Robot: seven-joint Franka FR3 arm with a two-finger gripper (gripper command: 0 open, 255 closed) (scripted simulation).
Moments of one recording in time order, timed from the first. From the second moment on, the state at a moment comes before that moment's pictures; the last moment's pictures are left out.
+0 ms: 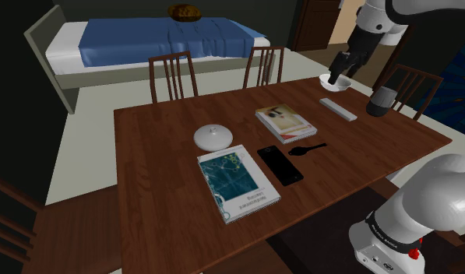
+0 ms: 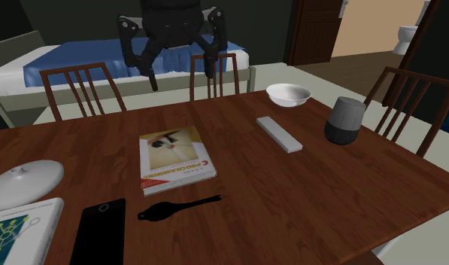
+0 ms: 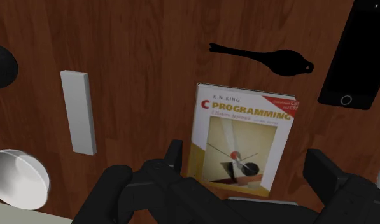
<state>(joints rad) -0.04 -0.70 -0.08 -2.31 -0.13 1.76 0.02</state>
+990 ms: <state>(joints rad) -0.11 -0.36 -0.37 -2.26 -0.15 2.01 -0.25</state>
